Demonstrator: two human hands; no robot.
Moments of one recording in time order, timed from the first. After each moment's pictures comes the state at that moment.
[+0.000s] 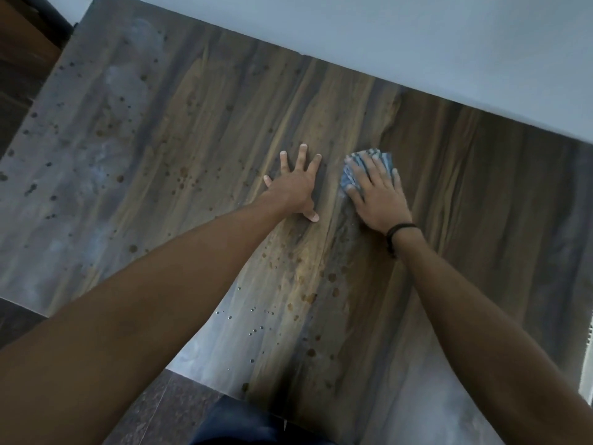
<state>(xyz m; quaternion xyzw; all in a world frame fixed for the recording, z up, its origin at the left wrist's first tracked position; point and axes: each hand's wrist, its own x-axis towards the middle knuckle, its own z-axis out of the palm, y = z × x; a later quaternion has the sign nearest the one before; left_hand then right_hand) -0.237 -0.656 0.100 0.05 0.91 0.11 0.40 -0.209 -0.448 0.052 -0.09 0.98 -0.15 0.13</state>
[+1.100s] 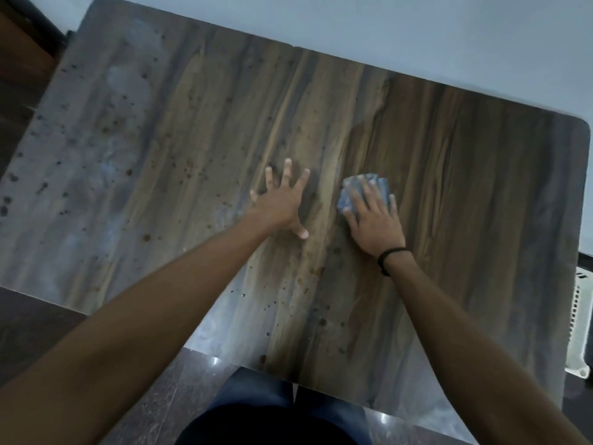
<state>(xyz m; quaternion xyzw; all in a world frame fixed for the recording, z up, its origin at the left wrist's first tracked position) -0.161 -0.687 0.118 0.08 0.91 0.07 0.40 -0.103 -0.464 0.053 -0.03 0.98 -0.14 0.11</state>
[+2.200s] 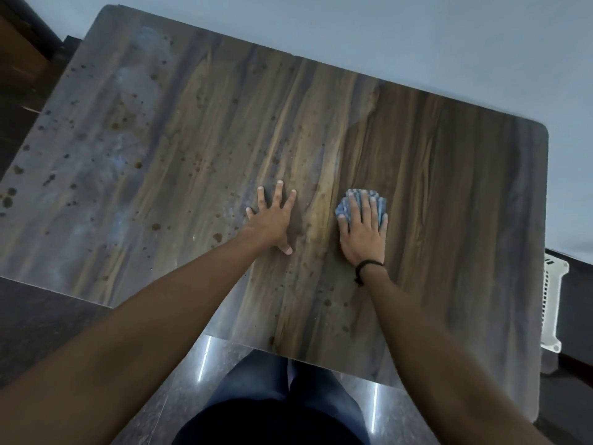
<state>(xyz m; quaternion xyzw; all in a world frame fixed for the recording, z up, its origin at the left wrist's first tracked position) -0.101 -0.725 0.102 0.09 0.90 0.08 0.42 -0.044 -0.510 0.055 0.10 0.98 -0.14 0.10</state>
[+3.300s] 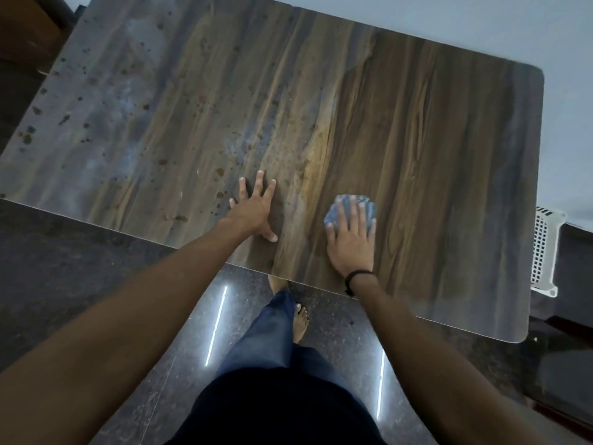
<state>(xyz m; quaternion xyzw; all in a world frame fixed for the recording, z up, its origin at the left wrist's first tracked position) 0.034 -0.757 0.098 0.06 0.91 0.08 0.40 0.126 -0.530 0.046 0.06 0.99 -0.13 0.08</state>
